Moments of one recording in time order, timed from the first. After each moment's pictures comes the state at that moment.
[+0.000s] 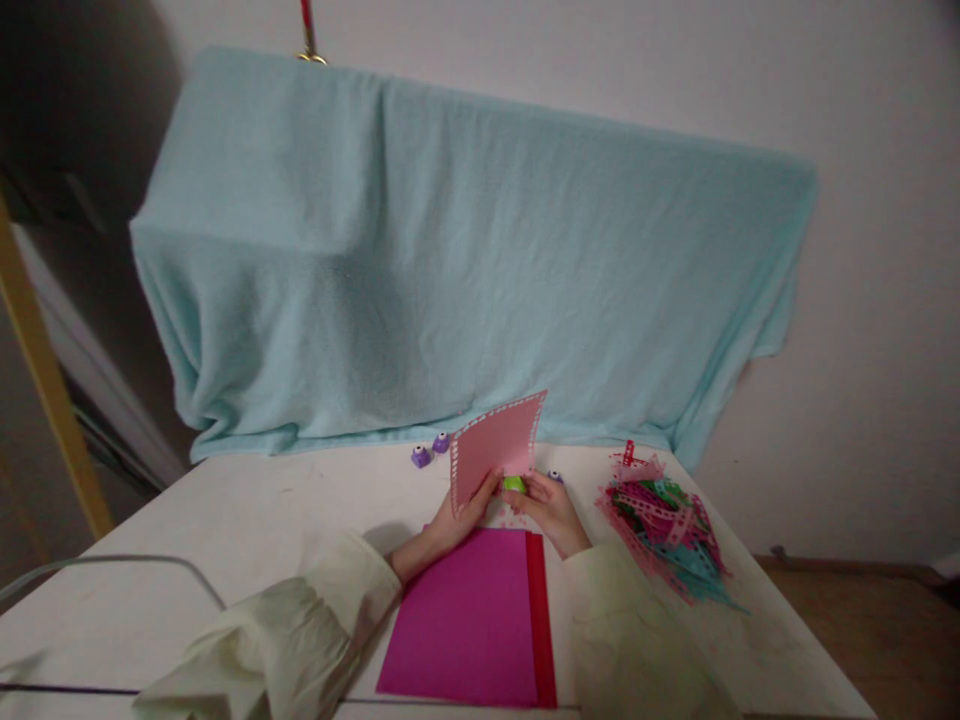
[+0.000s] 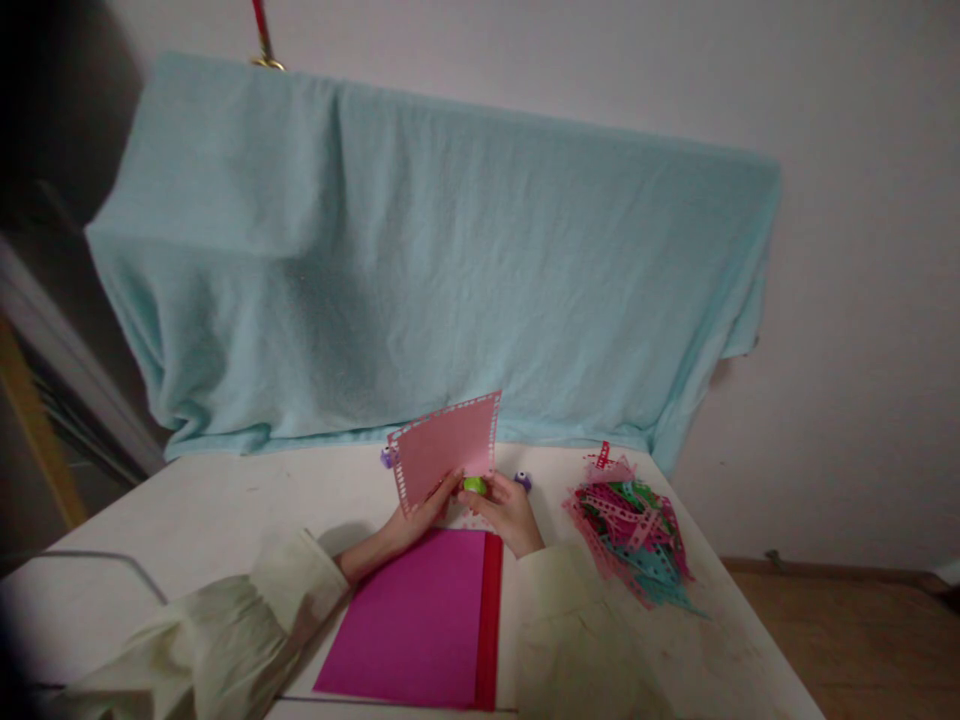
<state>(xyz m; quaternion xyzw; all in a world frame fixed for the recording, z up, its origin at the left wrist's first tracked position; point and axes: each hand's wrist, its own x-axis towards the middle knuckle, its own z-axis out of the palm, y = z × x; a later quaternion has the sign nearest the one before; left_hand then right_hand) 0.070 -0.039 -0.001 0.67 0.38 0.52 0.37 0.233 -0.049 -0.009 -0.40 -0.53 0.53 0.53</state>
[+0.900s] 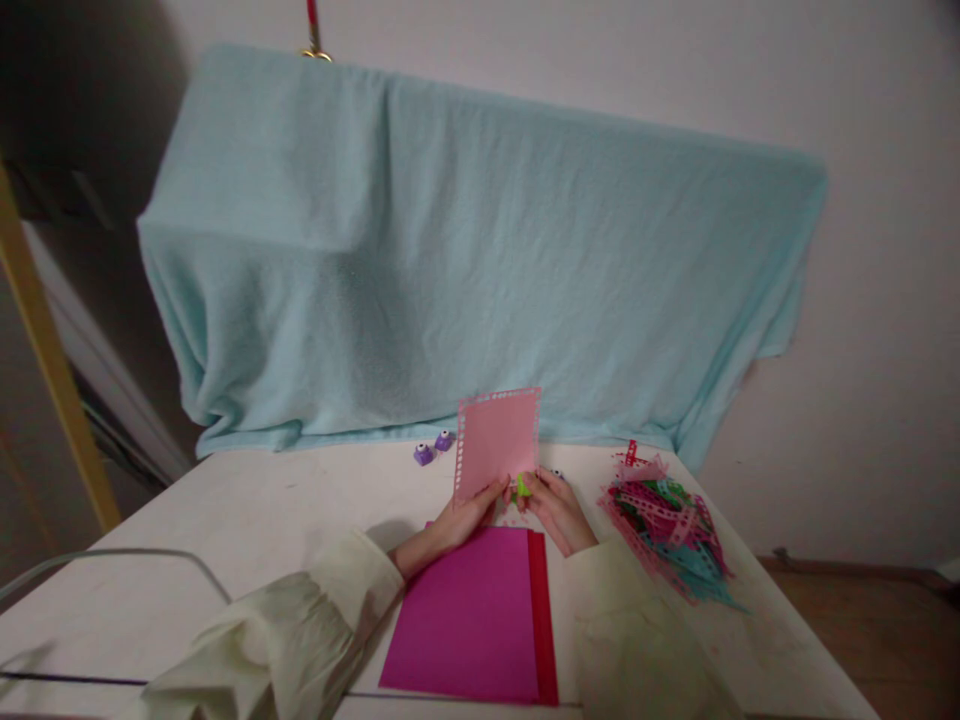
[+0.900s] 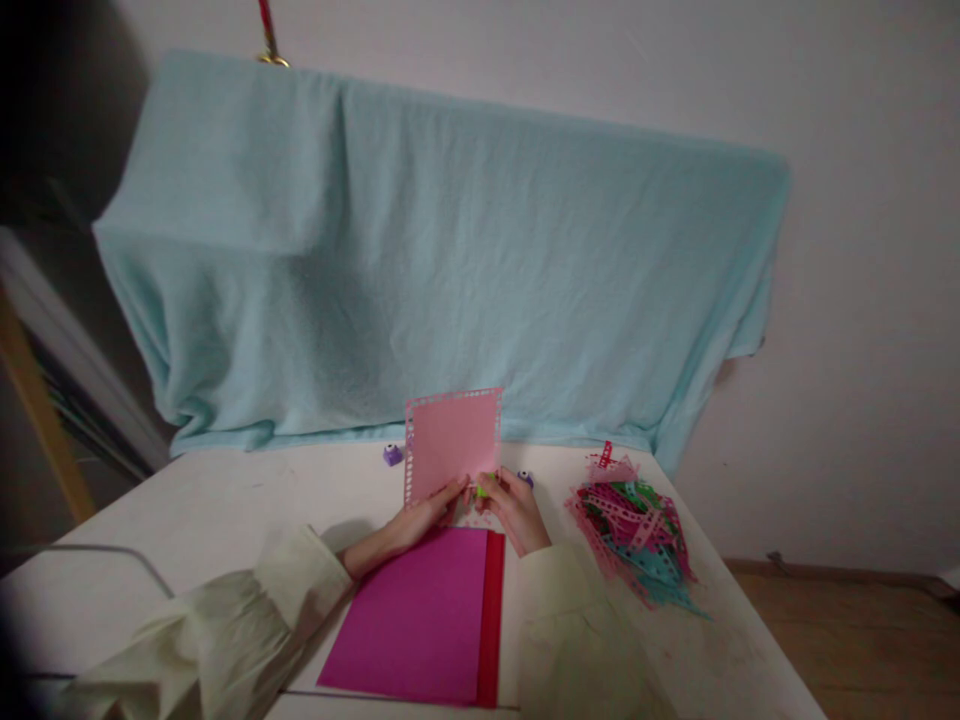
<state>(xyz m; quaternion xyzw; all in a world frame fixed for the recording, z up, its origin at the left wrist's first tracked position) 0.065 -0.048 0.008 0.64 0.42 0.42 0.50 0.233 -0.058 0.008 -0.33 -0.48 0.61 0.54</state>
